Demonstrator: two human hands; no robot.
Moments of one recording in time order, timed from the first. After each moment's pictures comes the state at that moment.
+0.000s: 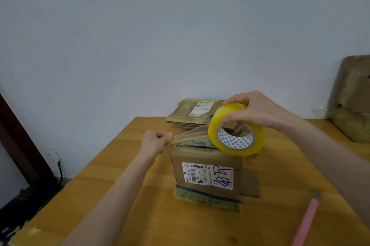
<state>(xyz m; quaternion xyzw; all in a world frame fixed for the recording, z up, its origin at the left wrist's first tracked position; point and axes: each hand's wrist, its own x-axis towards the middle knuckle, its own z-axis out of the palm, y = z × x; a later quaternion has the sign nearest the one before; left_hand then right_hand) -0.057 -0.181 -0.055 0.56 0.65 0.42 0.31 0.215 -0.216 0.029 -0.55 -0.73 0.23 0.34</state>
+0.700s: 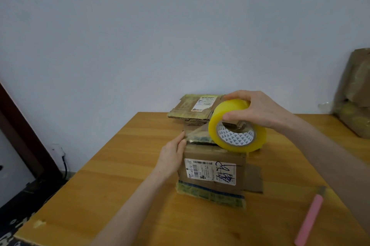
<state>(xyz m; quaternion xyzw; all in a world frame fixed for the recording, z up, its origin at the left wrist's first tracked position) -0.030 -0.212 -0.087 0.74 0.58 0.30 0.16 0.209 -0.218 0.018 -0.56 -0.71 0.24 0.35</state>
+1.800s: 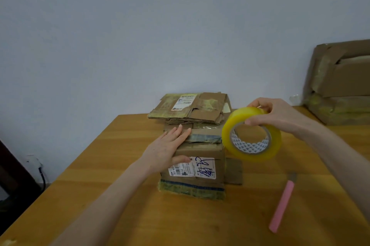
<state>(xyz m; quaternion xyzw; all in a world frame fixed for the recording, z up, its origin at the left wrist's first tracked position) -0.017 -0.188 -0.081 0.90 0.44 -0.01 -0.05 0.292 -0.246 -0.011 -0.60 -0.64 0.28 0.38</state>
